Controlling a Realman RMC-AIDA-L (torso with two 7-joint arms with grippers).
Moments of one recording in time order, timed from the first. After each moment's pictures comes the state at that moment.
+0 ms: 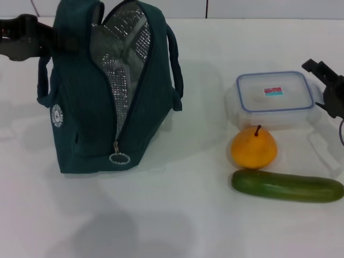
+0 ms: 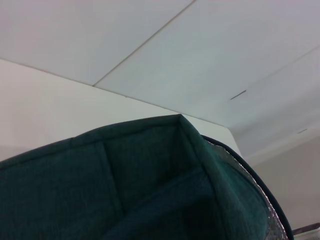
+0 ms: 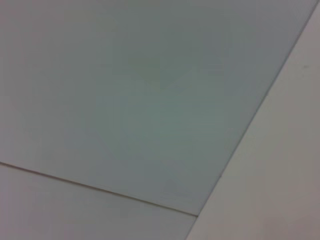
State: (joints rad) left arm -0.59 -1.91 0.56 1.11 2.10 1.88 -2.64; right arm 0.58 2.03 -1.01 0.00 -0.89 -1.14 1.73
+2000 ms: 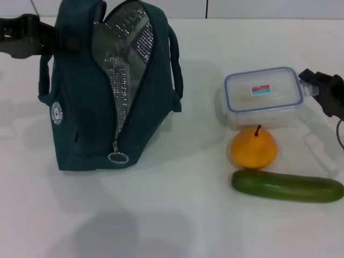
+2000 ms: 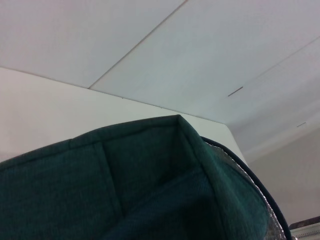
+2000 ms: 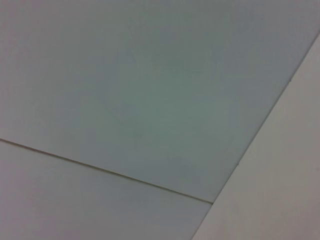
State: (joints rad) left arm -0.60 -1.90 0.56 1.09 2.11 1.88 -2.60; right arm 0.58 2.03 -1.04 -0.01 -0.90 -1.17 1.73
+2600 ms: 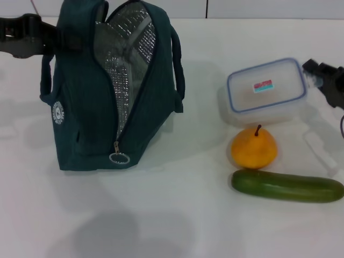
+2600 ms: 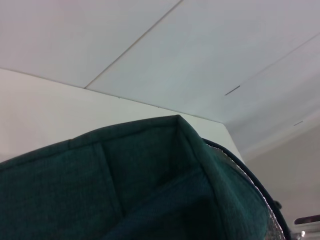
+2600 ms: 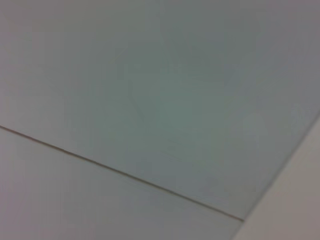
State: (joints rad) left arm -0.60 -1.90 0.57 1.08 2.10 1.88 -2.60; right arm 0.57 2.03 -1.03 -0.04 -0.88 -1.23 1.68
